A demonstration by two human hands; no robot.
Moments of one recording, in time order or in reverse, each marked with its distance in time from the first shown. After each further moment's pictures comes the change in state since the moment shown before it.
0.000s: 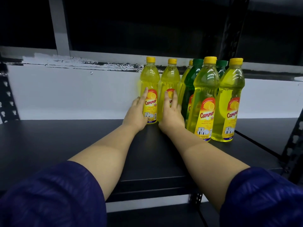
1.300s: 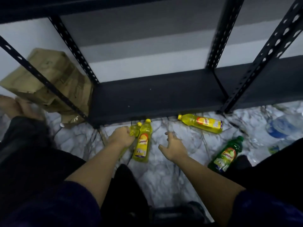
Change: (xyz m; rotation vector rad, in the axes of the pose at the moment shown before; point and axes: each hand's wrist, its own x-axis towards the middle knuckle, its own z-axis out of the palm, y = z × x) left_hand -0.614 -0.038 -0.067 0.356 -0.846 -0.901; right_hand -0.655 -0.003 0.126 0.382 -0.931 0.354
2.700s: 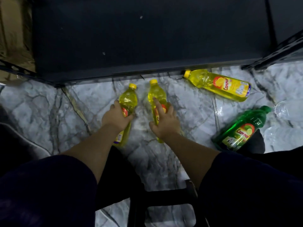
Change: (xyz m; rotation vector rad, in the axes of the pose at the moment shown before) left_hand 0.158 -0.043 0.164 0.090 -0.166 -0.026; right_hand 0.112 0.057 0.098 -0.206 -0.131 0.103
